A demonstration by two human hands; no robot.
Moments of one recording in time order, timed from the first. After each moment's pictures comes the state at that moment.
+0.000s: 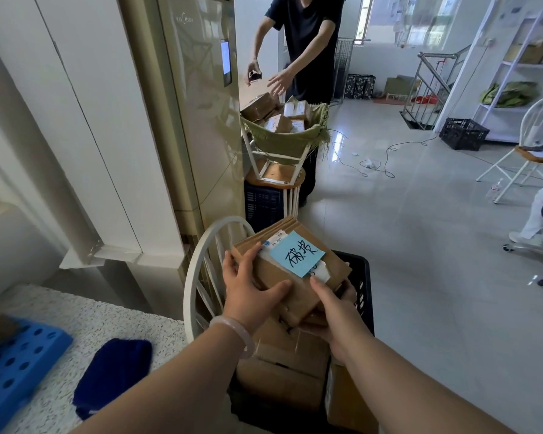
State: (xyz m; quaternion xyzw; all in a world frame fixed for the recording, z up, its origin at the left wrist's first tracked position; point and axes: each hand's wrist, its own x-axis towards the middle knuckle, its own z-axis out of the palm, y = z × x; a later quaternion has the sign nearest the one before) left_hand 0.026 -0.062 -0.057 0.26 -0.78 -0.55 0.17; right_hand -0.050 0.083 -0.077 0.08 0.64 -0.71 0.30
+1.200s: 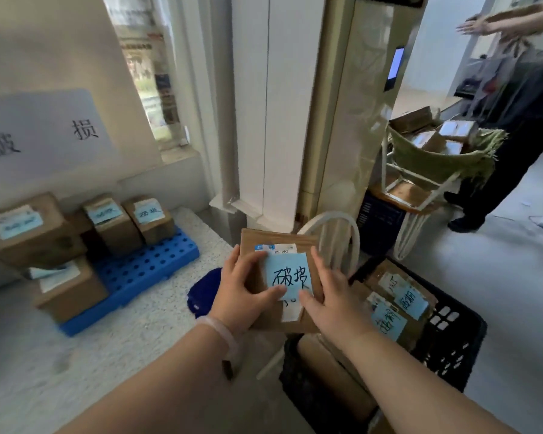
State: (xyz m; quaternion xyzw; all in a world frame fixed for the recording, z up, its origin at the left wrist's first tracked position) left_hand 0.179 -0.065 -0.043 0.42 -0.72 -0.47 0.29; right_hand 0.013 0.026 -0.050 -0.52 0.78 -0.28 0.21
